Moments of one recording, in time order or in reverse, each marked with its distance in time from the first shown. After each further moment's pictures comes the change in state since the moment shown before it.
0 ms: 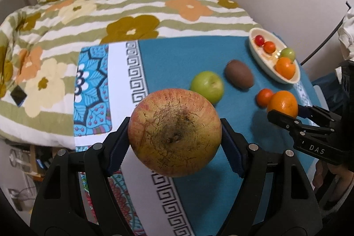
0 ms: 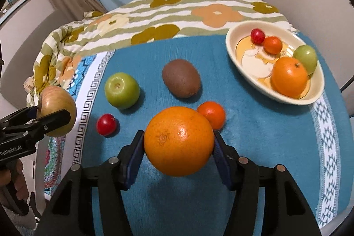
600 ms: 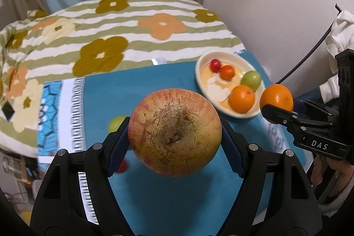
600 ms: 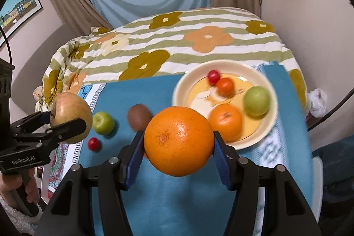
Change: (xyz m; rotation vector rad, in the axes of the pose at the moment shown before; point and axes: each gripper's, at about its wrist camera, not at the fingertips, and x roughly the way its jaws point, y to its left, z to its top) left arm 0.000 -0.132 0.055 0.000 -0.067 -0.053; right arm -0.061 -0.107 0.050 -0.036 -0.079 0.047
